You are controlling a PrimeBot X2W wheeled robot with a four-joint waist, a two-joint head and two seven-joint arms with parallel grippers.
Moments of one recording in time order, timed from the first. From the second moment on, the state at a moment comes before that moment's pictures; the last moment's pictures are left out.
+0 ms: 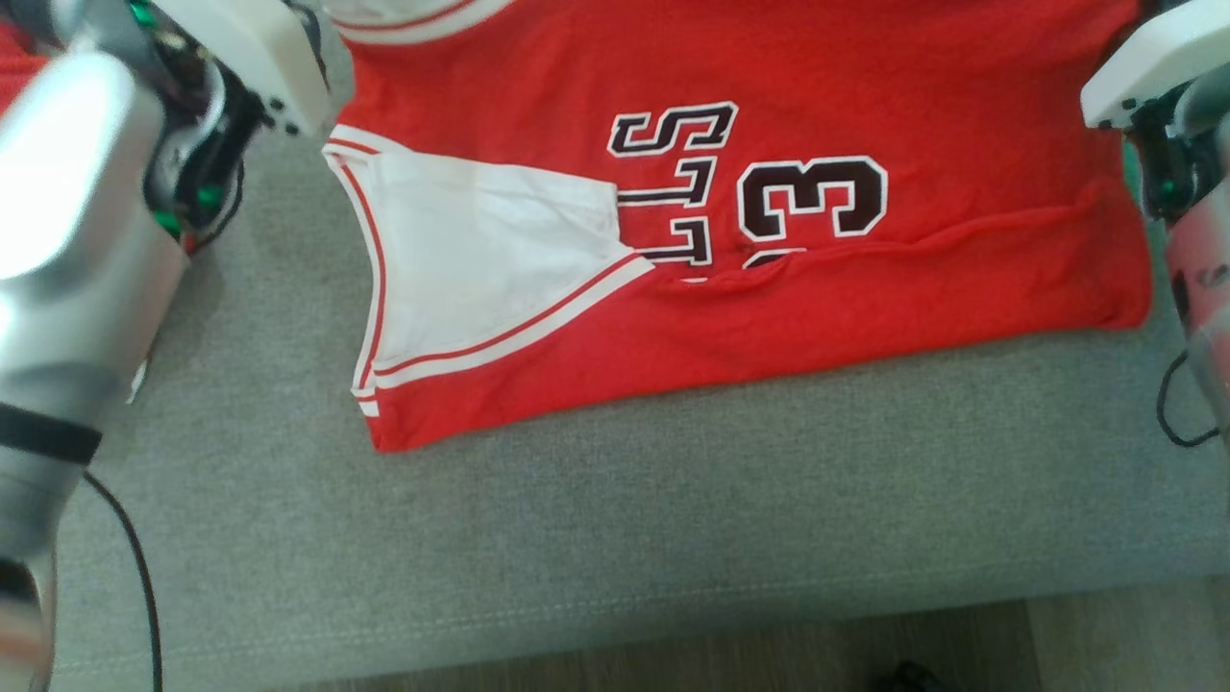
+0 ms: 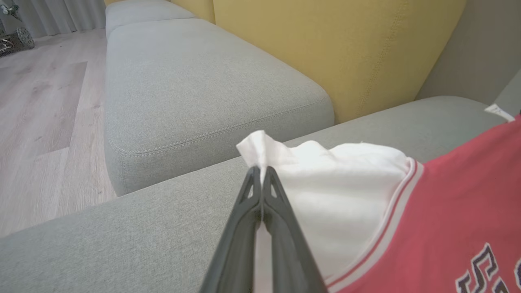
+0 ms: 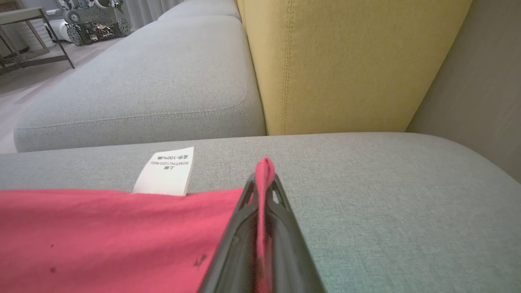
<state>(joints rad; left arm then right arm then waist) -1.12 0.42 -0.81 0.60 -0.75 -0.03 -0.09 -1.13 -0.29 0.26 1.16 0.38 0.13 -0.21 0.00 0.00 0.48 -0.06</state>
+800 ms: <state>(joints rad) -0.64 0.66 -0.96 0.11 -0.78 0.06 0.06 -0.72 -0.46 0.47 0.89 0.62 0.13 -0.03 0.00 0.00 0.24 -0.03</state>
